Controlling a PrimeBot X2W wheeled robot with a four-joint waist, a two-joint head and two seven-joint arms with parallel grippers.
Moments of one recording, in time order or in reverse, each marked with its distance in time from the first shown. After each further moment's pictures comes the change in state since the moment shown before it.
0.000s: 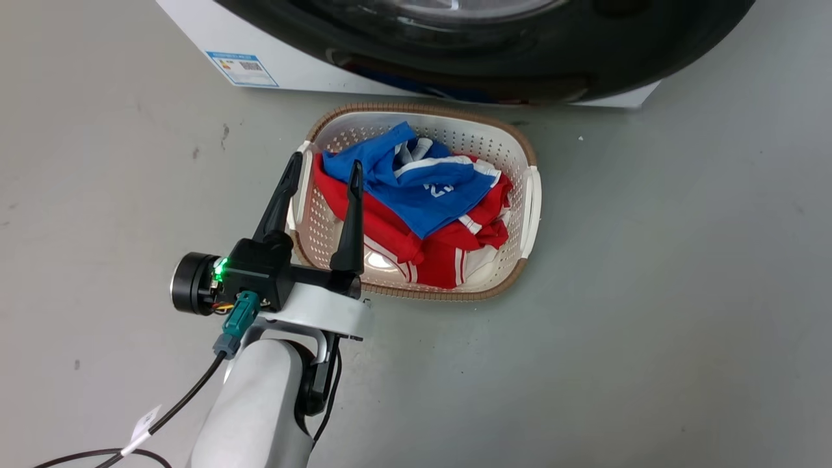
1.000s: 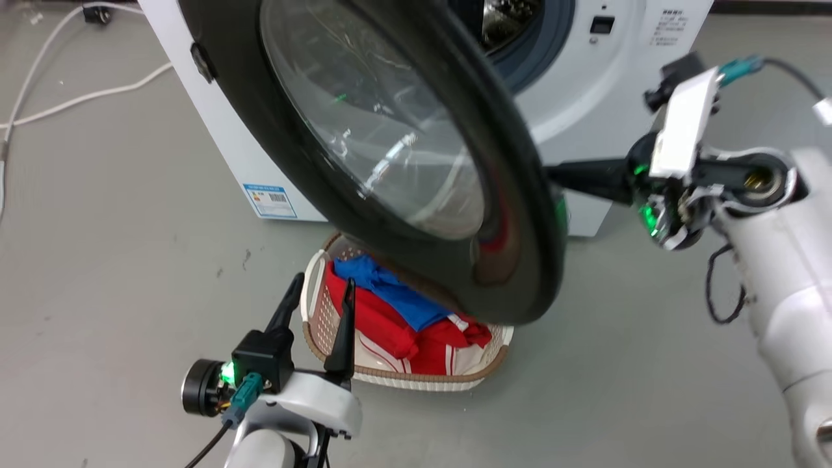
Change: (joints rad) left arm 0.202 0.000 0.031 0.095 -0.011 -0.046 0.000; right arm 0.562 0.119 0.041 -0.355 0.046 0.000 0.151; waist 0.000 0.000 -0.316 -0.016
